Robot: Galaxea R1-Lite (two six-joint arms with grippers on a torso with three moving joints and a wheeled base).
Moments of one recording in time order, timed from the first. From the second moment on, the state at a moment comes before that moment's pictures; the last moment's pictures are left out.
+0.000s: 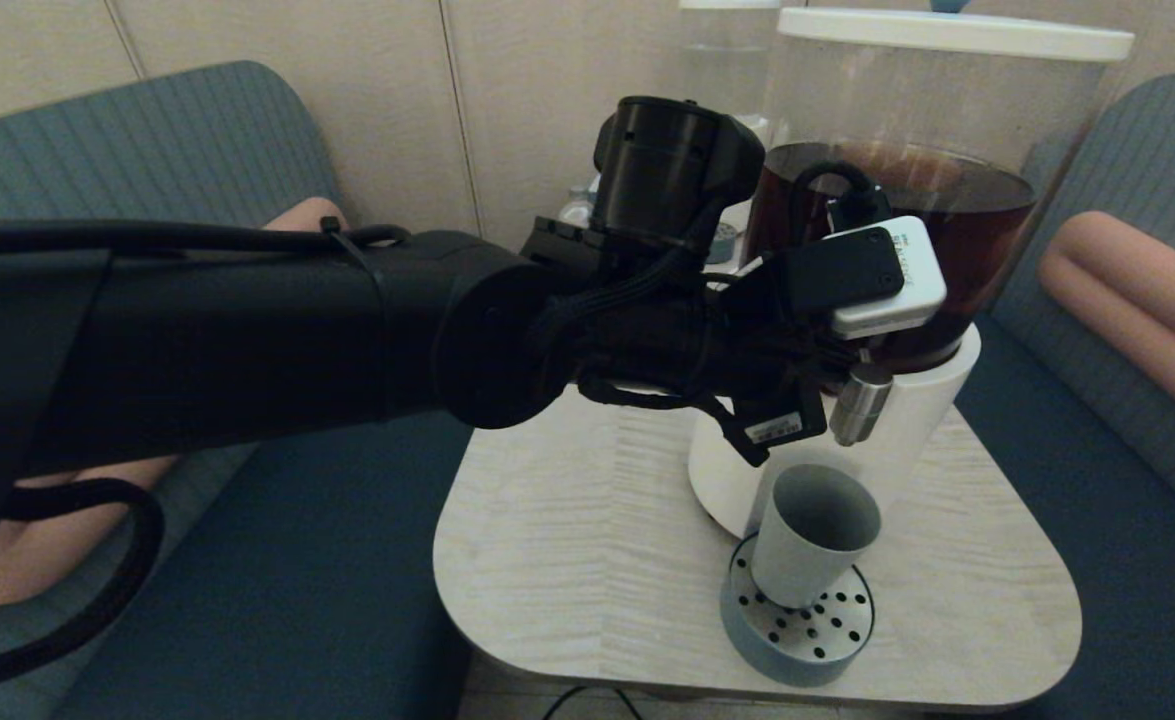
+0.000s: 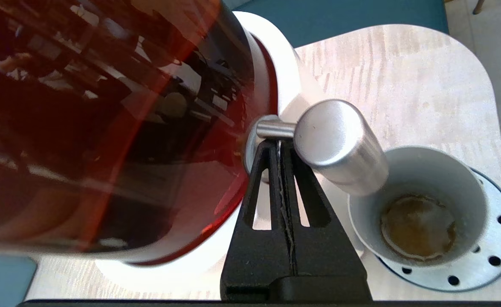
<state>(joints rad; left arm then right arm) -0.85 2.04 -1.81 0.05 -0.34 0.87 0.01 0.00 0.00 0.01 0.01 -0.06</state>
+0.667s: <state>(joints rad) -0.81 1.94 -1.64 0.04 -0.33 0.86 0.01 0.00 0.00 0.01 0.01 -0.06</state>
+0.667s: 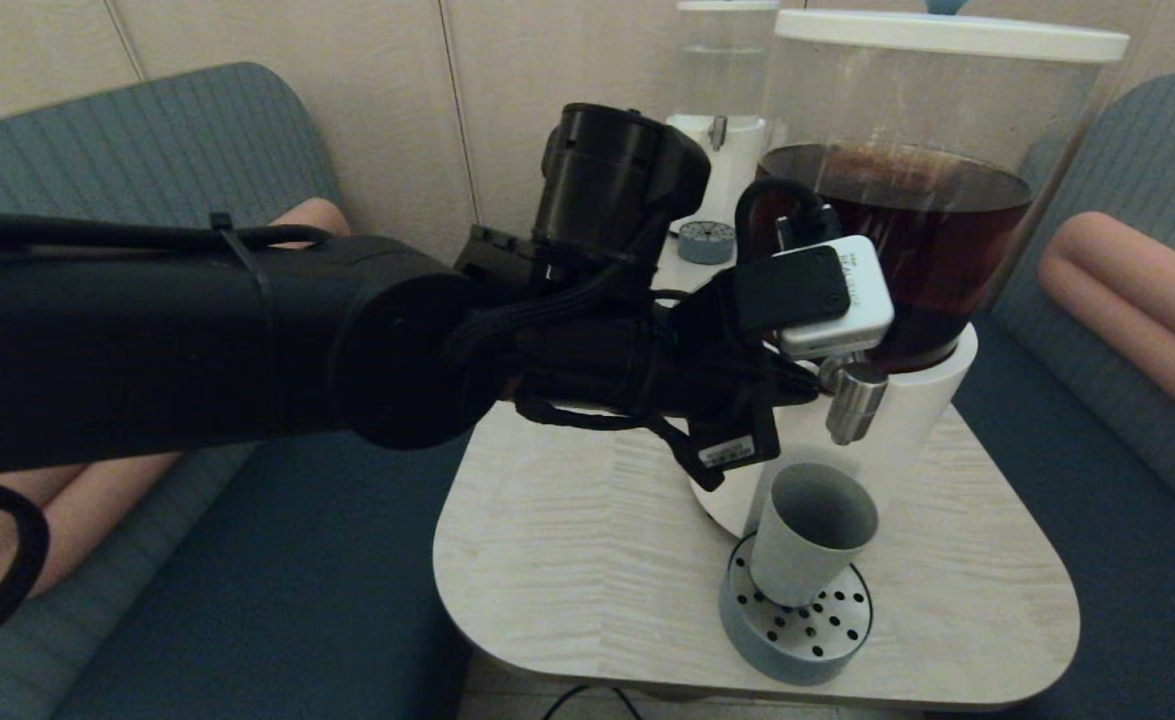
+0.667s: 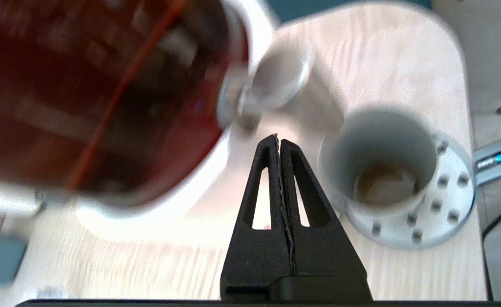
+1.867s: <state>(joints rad) -0.60 1.38 -1.28 -0.31 -0.21 -0.14 0.01 0.00 0.00 0.01 0.01 -0.06</state>
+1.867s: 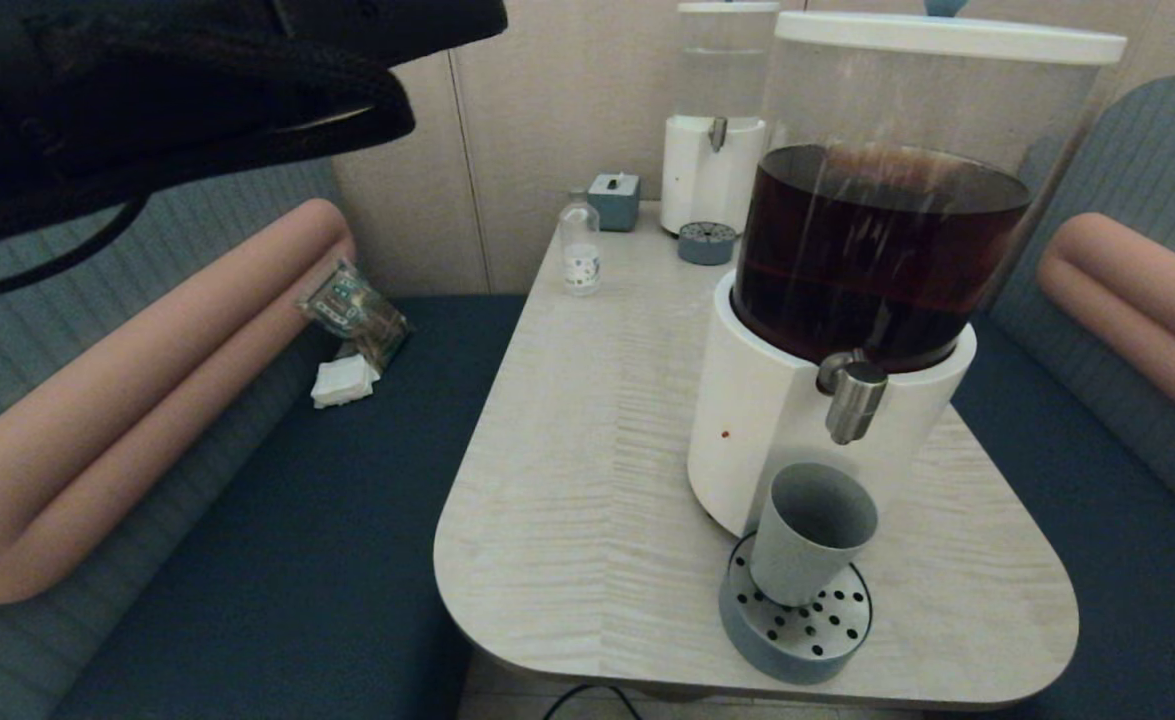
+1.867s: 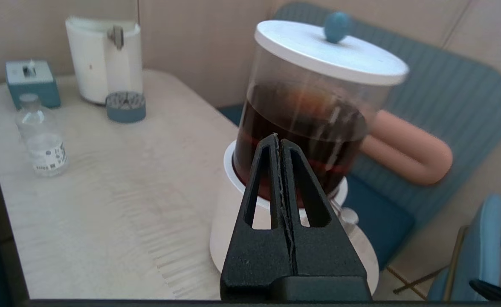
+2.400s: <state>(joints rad) -0.41 1.34 -0.70 -0.99 -0.40 0.02 0.01 0.00 0.00 0.01 0.01 -0.06</state>
